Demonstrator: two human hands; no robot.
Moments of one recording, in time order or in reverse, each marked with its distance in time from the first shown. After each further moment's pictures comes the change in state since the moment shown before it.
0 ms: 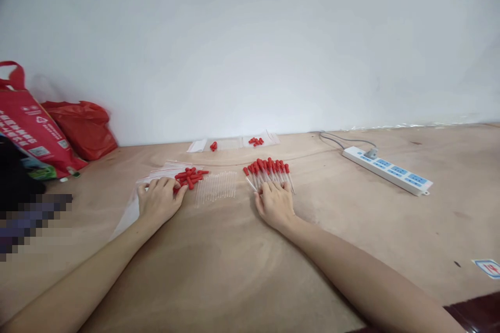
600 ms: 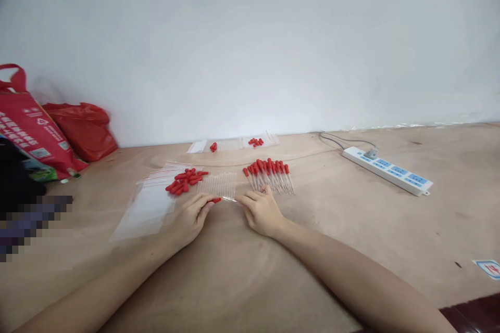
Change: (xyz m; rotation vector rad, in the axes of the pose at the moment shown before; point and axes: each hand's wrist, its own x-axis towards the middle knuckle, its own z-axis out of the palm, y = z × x) left_hand -0.030 0.058 -0.012 -0.872 -0.074 0.334; right_hand 0.004 -0.017 -0.001 0.354 -0.135 -0.267
